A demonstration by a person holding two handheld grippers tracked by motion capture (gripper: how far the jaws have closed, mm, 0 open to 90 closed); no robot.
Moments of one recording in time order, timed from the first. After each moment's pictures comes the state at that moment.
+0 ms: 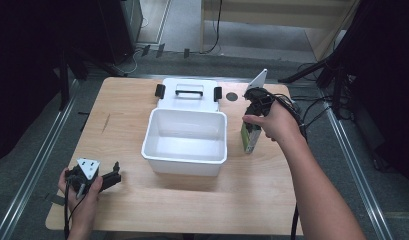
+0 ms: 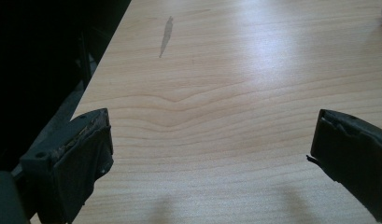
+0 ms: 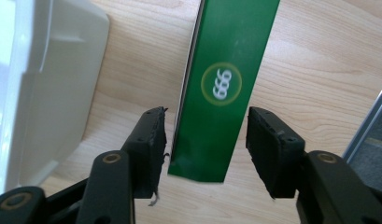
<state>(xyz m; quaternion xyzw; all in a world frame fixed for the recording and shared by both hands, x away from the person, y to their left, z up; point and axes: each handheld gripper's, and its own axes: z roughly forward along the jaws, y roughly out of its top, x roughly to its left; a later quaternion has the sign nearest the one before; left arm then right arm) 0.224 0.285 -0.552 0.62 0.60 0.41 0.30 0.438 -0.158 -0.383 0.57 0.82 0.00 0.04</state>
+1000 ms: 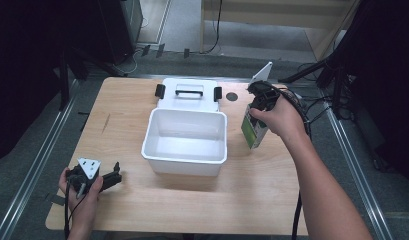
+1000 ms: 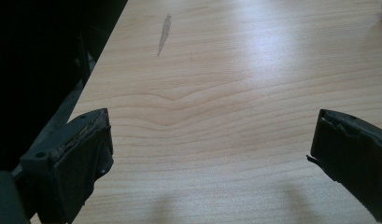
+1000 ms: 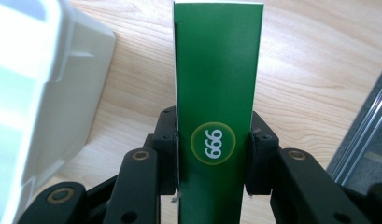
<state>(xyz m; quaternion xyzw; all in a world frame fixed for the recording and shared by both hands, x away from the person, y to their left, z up) 0.225 0.284 -0.552 0.62 0.60 0.41 0.29 0.442 -0.166 -0.364 0.57 0.82 0.03 0.04</state>
